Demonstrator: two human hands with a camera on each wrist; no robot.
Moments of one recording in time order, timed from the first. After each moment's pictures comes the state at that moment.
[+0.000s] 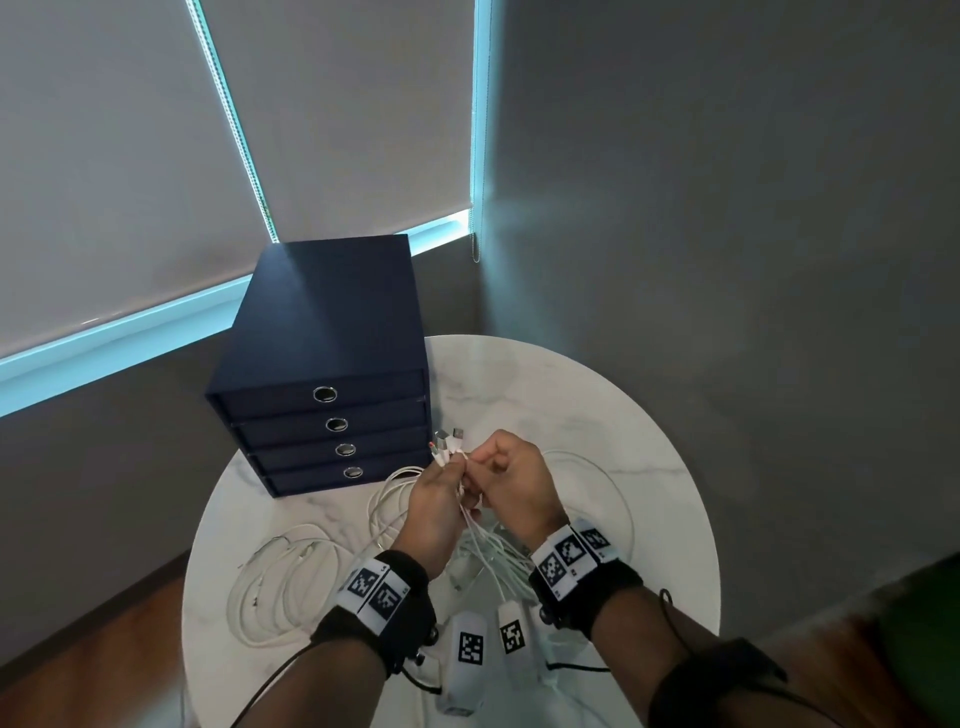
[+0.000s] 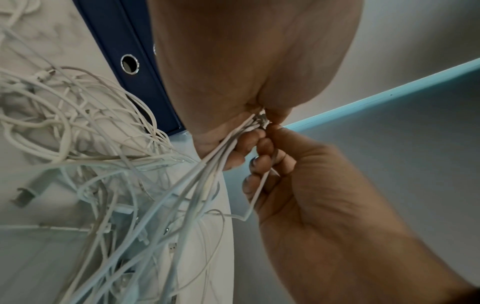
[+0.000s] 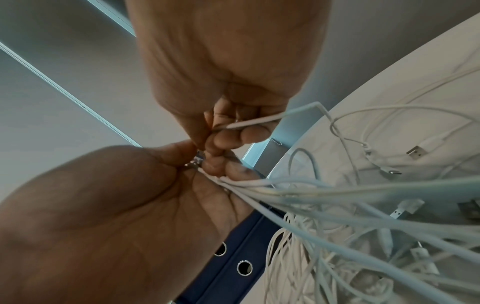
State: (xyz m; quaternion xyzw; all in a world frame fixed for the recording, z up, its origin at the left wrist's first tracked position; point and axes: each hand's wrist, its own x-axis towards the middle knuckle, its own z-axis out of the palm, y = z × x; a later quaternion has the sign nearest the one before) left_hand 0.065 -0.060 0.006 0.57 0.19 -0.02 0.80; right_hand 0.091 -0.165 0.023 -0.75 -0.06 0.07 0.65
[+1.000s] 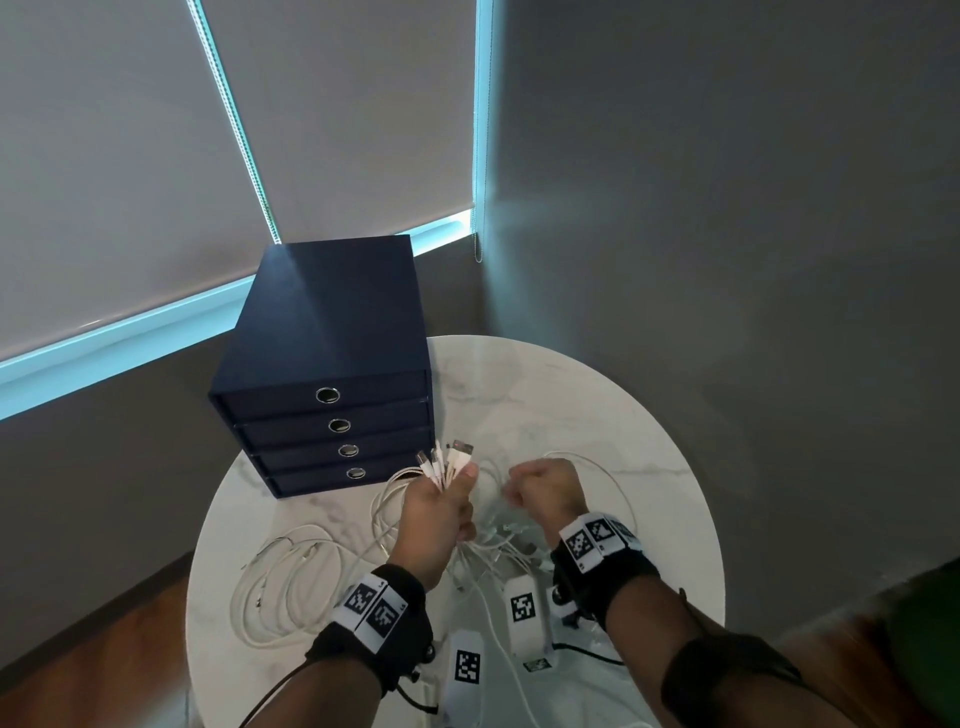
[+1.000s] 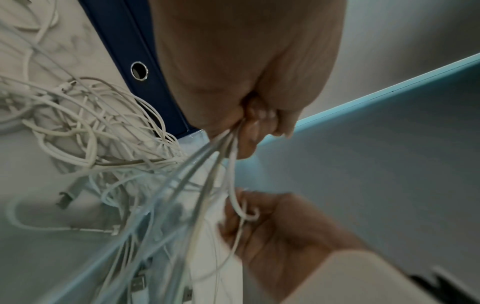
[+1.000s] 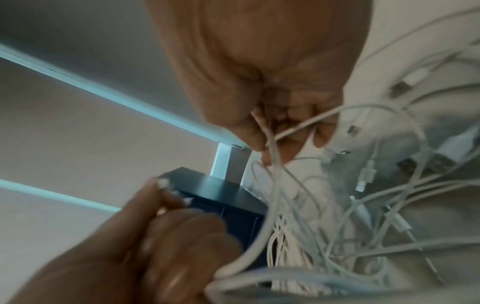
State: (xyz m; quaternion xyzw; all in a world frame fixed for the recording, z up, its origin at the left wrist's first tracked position) left_hand 0.052 -0.054 0.001 0.60 0.16 0.01 0.79; right_hand 0.110 -0.193 0.001 -0.80 0.12 0.12 0.57
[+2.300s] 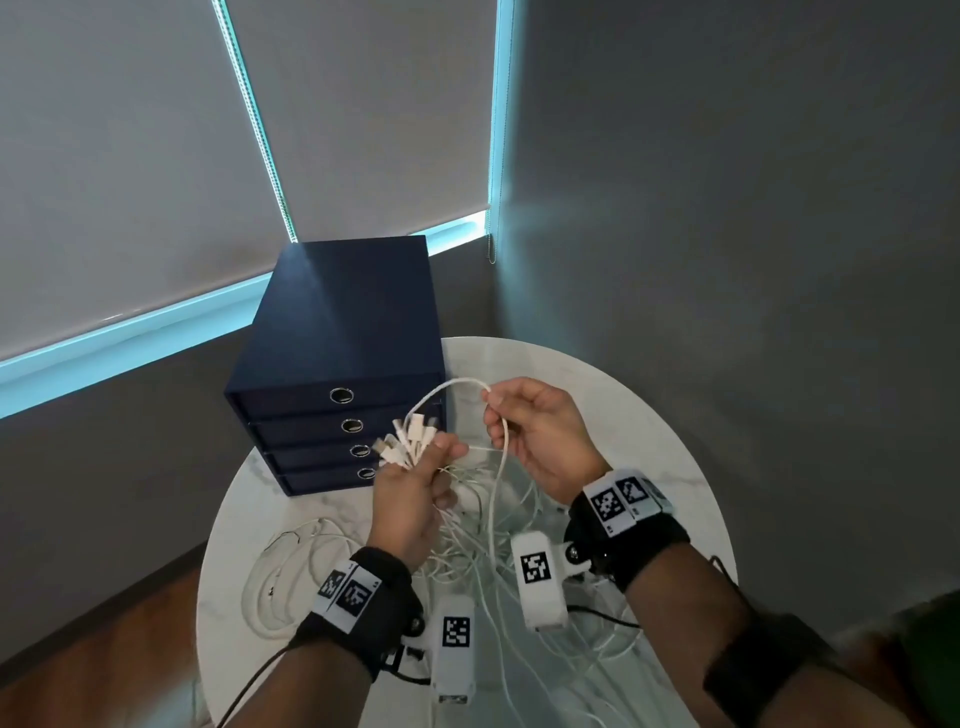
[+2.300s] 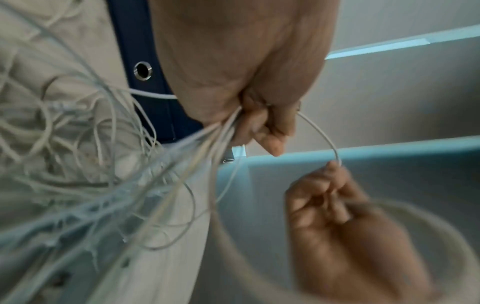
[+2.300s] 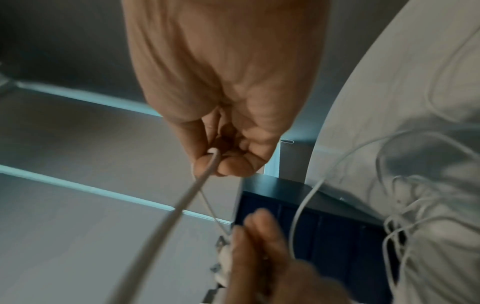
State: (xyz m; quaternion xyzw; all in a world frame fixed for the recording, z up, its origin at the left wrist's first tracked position) left_hand 0.065 -0.024 0.025 0.46 0.20 0.06 0.86; right_hand 0.127 -0.164 0.084 -0.57 -0.06 0.14 0.81
